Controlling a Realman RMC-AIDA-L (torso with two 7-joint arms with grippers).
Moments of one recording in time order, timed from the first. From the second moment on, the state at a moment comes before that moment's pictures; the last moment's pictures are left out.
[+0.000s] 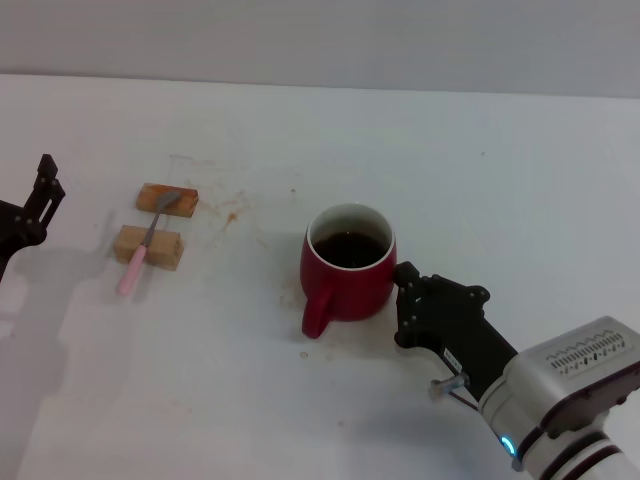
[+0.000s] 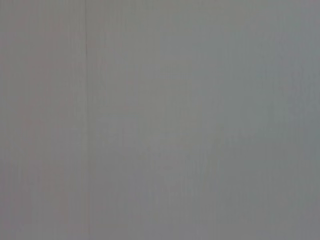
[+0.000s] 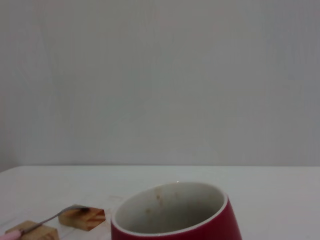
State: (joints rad) left arm -0.23 -2.07 -1.10 -0.29 2.59 1.23 -0.09; right arm 0.44 2.09 -0.06 0.66 -1.53 -1.08 -0.17
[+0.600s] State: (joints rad) left arm -0.24 -2.07 -1.09 -0.29 2.59 1.22 -0.09; right arm 0.38 2.09 -0.05 0.68 -1.63 -1.08 -0.17
